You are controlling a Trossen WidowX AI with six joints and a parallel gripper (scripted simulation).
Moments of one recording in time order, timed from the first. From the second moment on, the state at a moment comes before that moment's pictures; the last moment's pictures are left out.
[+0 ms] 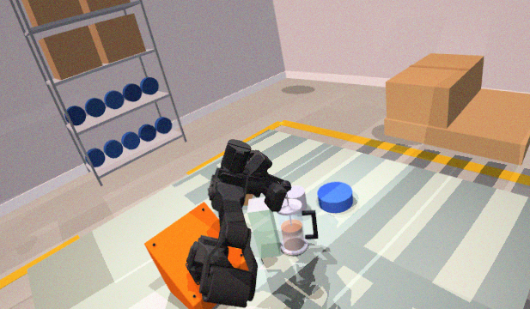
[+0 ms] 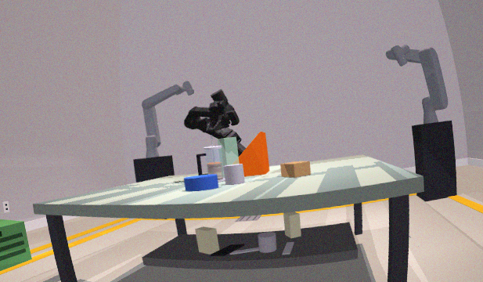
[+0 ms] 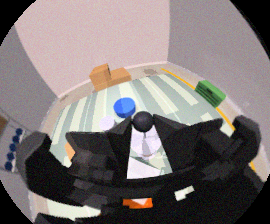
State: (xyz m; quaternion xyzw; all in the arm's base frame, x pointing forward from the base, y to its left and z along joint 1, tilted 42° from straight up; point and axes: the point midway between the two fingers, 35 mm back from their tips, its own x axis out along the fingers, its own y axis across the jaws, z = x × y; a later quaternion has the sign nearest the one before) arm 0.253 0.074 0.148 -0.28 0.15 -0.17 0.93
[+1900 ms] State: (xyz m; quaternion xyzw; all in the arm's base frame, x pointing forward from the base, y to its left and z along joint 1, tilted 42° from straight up) arm 0.270 0.053 0.129 -0.31 0.15 -0.17 0.92
